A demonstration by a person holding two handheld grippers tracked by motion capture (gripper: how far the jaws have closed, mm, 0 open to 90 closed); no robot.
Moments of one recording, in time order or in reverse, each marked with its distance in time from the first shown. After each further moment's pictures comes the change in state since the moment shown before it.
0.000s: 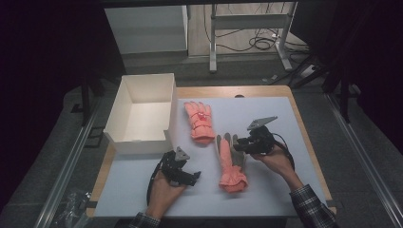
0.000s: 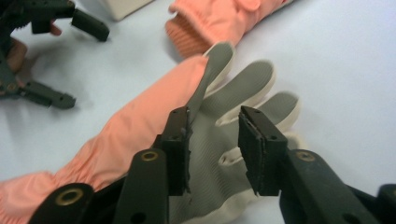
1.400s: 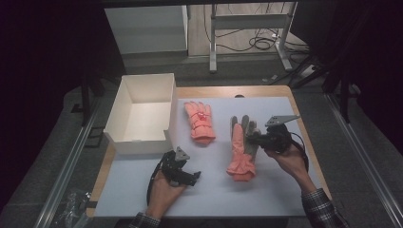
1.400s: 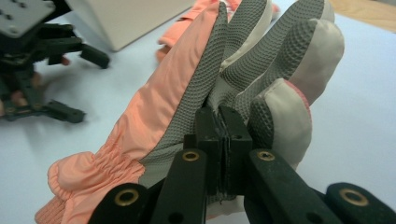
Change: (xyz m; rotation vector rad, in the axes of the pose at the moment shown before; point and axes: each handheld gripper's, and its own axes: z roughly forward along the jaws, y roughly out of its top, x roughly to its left) left arm 0.000 0.000 0.000 -0.007 0.001 -0.006; right arm -0.002 -0.007 -0.049 -0.103 -0.039 0.042
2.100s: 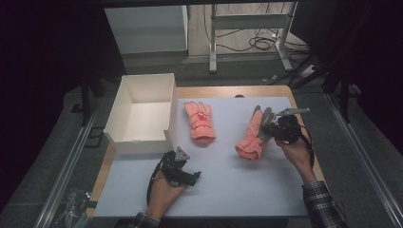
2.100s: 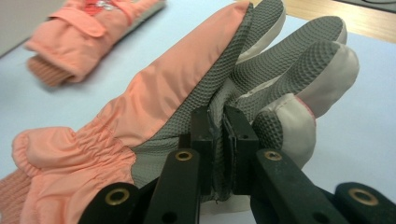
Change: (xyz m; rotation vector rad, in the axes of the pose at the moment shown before) left arm 0.000 0.000 0.000 0.007 -0.001 0.005; right arm -0.054 -0.010 -0.003 0.007 -0.270 0.137
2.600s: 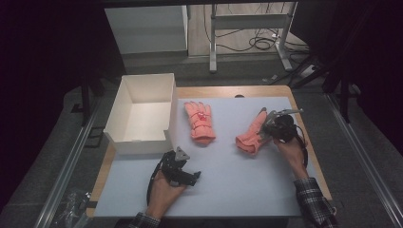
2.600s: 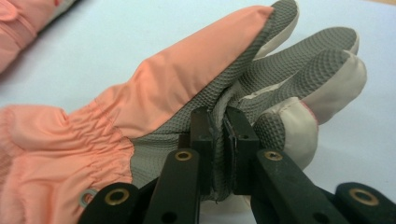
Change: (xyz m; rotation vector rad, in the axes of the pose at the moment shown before) left arm 0.000 0.000 0.000 -0.001 0.000 -0.001; right arm -0.019 -0.010 0.034 0.056 -0.121 0.083
